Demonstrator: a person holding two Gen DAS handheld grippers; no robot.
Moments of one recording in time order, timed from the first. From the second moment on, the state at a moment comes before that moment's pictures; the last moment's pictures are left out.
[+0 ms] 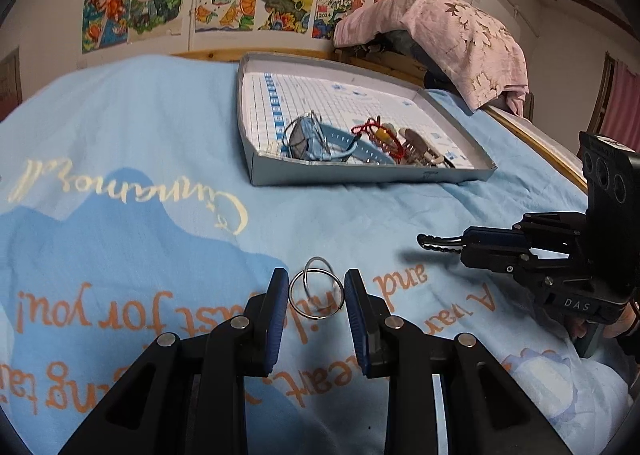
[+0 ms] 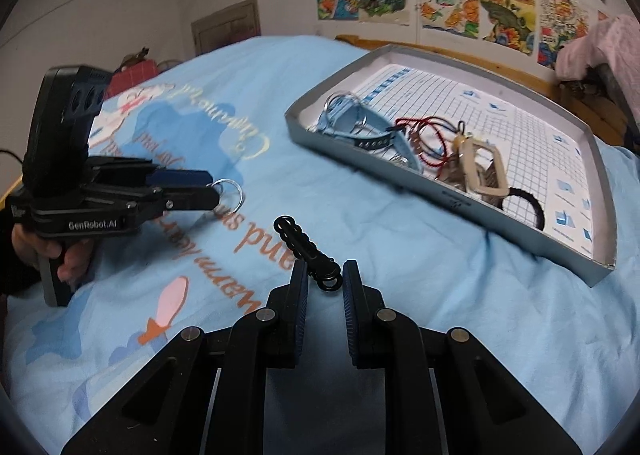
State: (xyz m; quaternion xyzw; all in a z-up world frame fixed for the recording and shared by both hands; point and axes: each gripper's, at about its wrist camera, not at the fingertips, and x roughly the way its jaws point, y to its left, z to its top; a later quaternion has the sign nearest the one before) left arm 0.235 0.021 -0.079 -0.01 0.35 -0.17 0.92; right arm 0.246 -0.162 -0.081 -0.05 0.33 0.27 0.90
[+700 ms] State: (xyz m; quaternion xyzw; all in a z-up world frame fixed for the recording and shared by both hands) left arm 0.348 0.006 -0.054 -0.11 0.27 -0.13 0.95; right arm 0.336 -0.163 -0.061 0.04 0.27 0.15 0.95
